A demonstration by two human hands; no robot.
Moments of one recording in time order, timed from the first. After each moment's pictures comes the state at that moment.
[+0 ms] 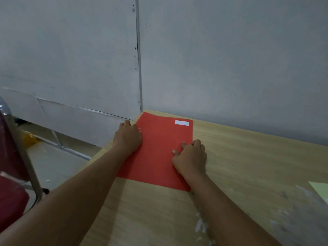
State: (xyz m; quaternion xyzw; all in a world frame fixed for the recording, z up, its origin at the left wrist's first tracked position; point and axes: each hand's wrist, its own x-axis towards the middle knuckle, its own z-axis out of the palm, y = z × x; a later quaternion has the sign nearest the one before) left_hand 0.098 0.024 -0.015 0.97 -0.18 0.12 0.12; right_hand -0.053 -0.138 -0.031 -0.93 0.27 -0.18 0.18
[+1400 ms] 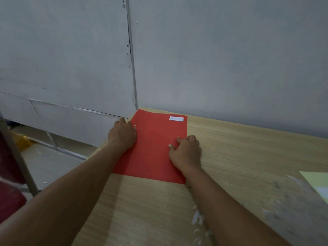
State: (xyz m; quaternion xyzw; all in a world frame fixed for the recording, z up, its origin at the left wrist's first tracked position) left_hand 0.105 0.025 -0.014 0.97 -0.17 0.12 0.11; right_hand -0.050 -0.142 -0.032 -0.92 0.26 -0.19 0.24
